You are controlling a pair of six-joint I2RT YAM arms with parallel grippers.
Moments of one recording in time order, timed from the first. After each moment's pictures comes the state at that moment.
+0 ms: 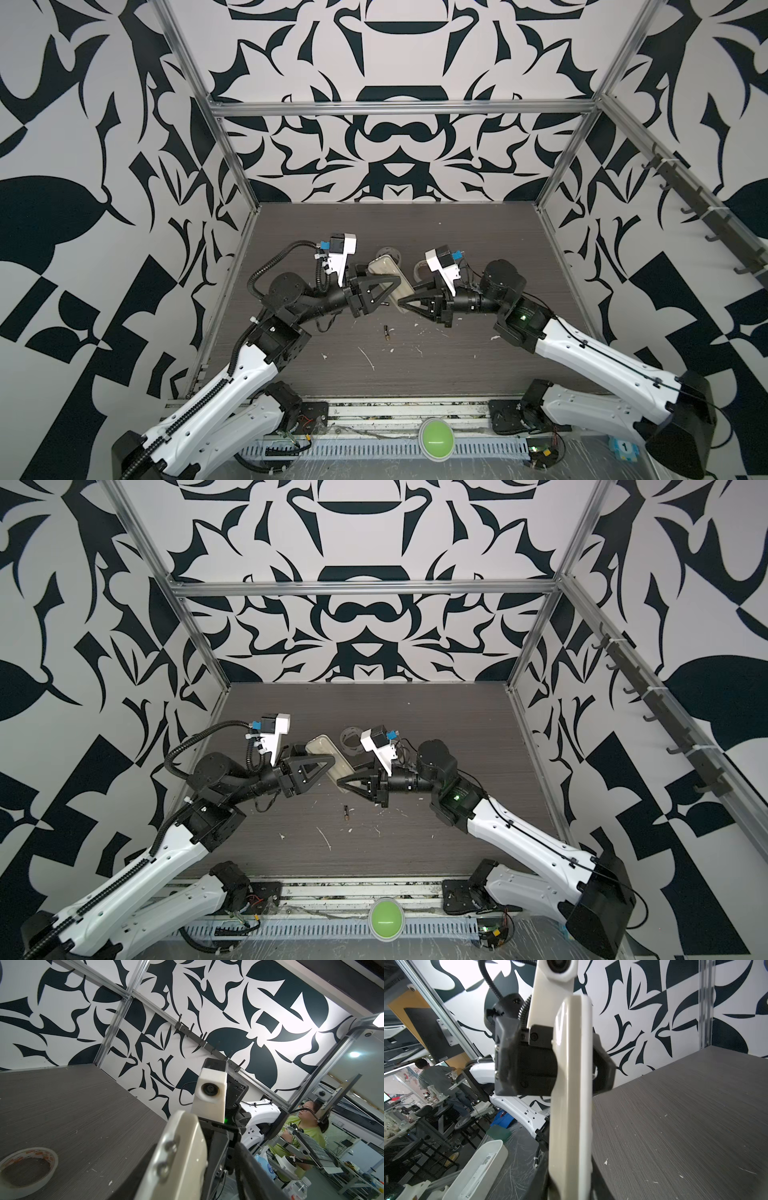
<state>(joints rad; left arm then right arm) -0.68 0.82 0.73 0.35 0.64 -0.73 0.78 1.06 0.81 0.26 -0.78 0.42</state>
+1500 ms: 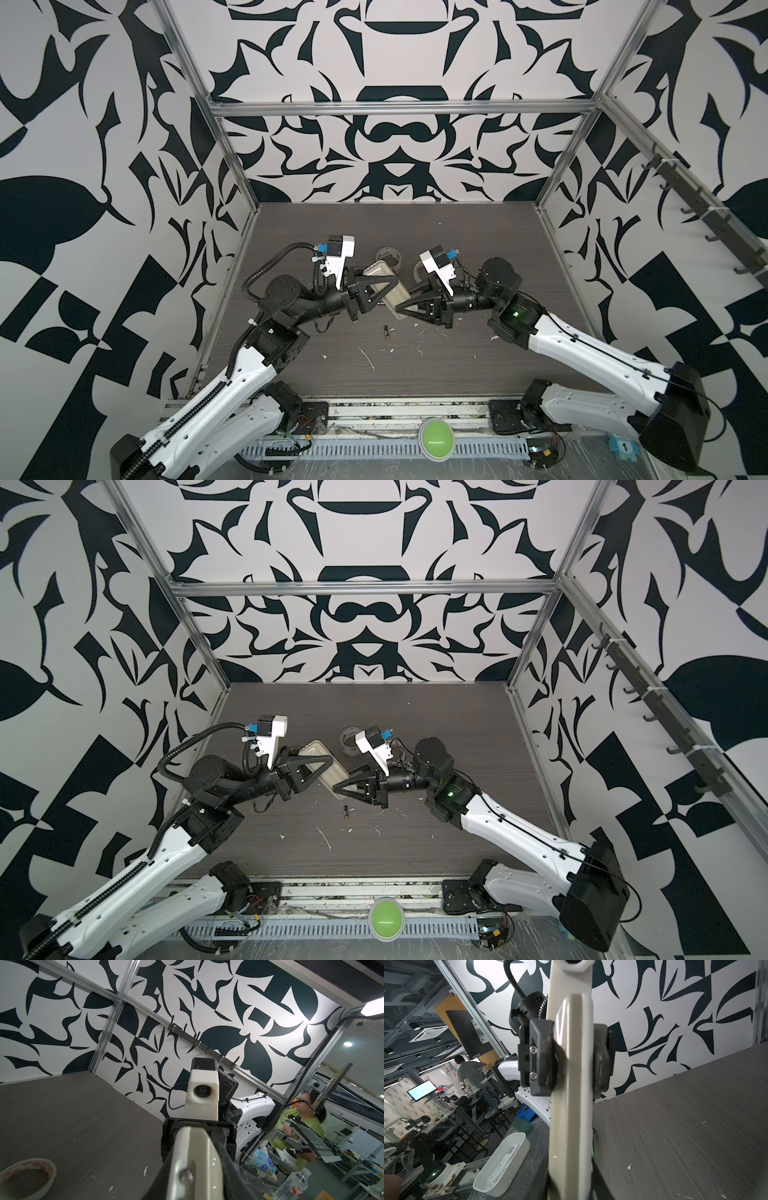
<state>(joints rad) -0.68 0.80 0.72 0.36 0.67 -0.70 0.78 1.11 0.82 0.35 -0.92 0.49</state>
